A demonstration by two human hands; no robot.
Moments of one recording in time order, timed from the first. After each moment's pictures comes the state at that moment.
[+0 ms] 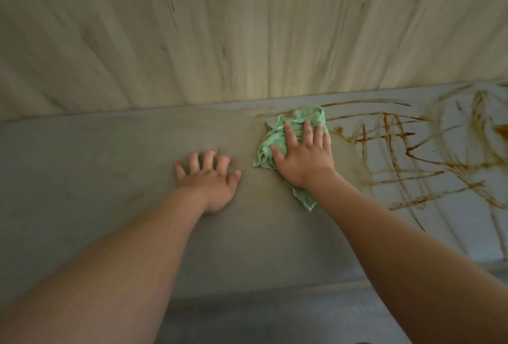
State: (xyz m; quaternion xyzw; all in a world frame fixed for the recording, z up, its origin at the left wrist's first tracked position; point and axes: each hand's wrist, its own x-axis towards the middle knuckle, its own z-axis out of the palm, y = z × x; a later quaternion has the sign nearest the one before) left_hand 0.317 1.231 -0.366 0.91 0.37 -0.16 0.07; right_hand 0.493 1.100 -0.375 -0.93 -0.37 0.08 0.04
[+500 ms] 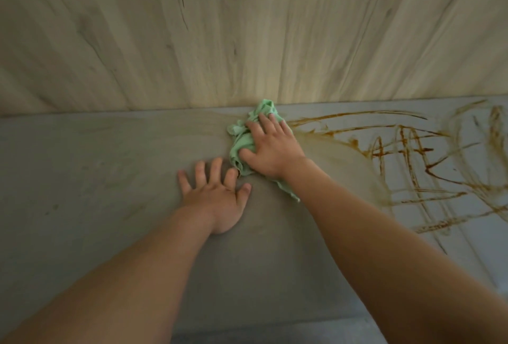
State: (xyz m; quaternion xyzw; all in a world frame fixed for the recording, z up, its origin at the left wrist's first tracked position) left_hand 0.319 1.237 -0.376 0.91 0.36 -0.17 0.08; right_hand 0.493 1.195 -0.373 -0.86 -0.51 0.06 0.07
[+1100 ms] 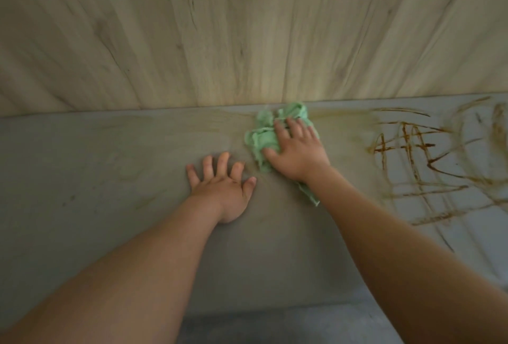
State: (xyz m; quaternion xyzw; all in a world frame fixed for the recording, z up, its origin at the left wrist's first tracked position) left_hand 0.317 1.235 -0.372 0.91 0.36 -0.16 0.10; right_hand 0.498 1.151 -0.376 -0.89 -0.44 0.05 0.07
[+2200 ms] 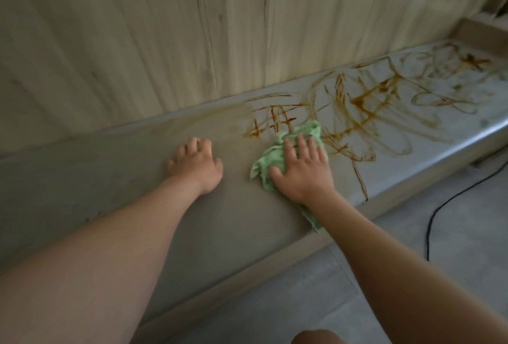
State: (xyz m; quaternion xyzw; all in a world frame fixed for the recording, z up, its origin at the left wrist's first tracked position) left_hand 0.451 1.120 -0.350 0.95 0.28 -0.06 0.11; right_hand 0.535 0.900 -0.378 -0.97 -0.24 0.03 0.06
